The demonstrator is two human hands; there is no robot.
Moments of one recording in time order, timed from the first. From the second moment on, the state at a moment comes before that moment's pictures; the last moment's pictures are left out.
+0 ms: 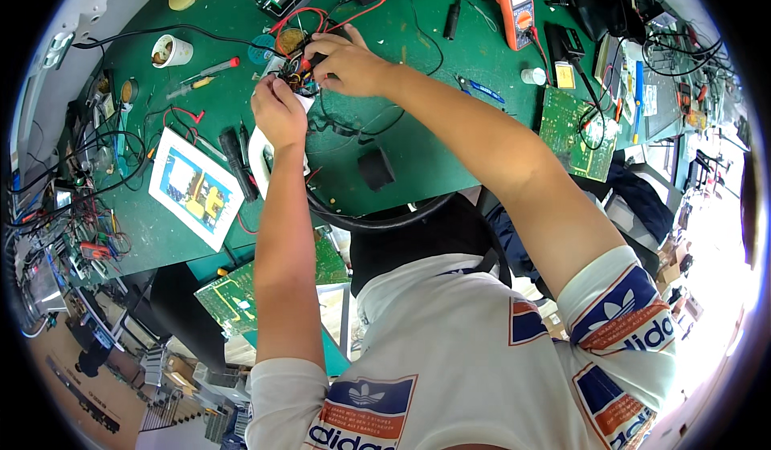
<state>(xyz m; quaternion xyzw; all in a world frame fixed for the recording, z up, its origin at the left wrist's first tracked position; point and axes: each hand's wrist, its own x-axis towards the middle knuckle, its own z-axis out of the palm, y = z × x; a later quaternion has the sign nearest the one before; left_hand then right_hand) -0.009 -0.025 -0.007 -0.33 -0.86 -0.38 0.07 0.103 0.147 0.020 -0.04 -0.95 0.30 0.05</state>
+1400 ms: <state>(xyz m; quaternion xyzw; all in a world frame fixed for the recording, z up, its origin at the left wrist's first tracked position) 0.102 -0.027 0.010 -0.38 -0.91 -0.18 -0.02 0.174 0.199 0.015 0.03 -0.92 0.37 0.11</state>
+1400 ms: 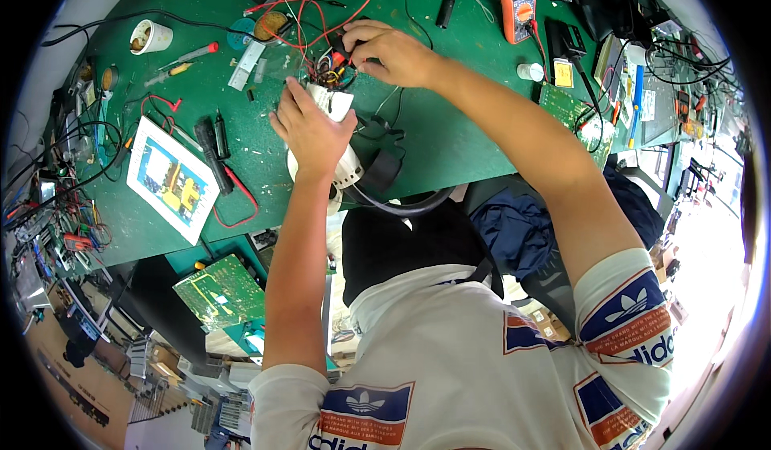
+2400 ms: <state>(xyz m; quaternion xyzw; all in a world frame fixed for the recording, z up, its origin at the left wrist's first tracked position) 0.004 -0.002 0.021 -0.55 -0.80 -0.07 -0.23 0.192 0.163 0.009 -0.14 -0.94 0.29 0.13</state>
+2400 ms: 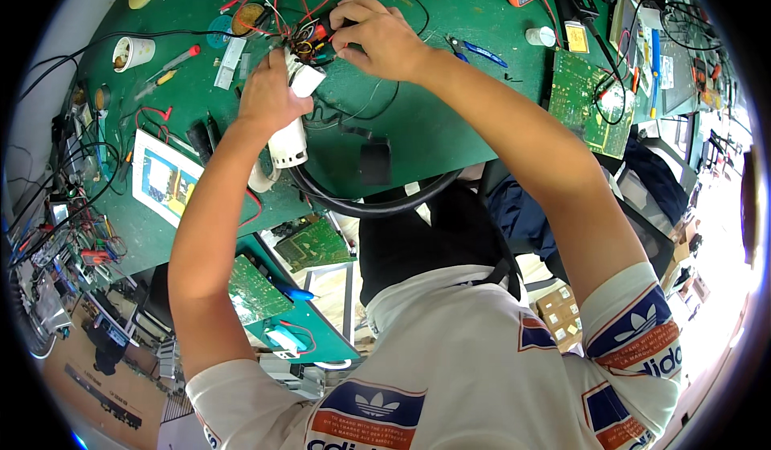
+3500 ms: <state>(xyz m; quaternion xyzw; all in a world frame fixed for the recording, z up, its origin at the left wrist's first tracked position) 0.015 -0.005 0.001 -0.46 -0.87 -0.15 -0.04 0.163 0.169 -0.007 -0.14 -0.93 0.28 0.19</state>
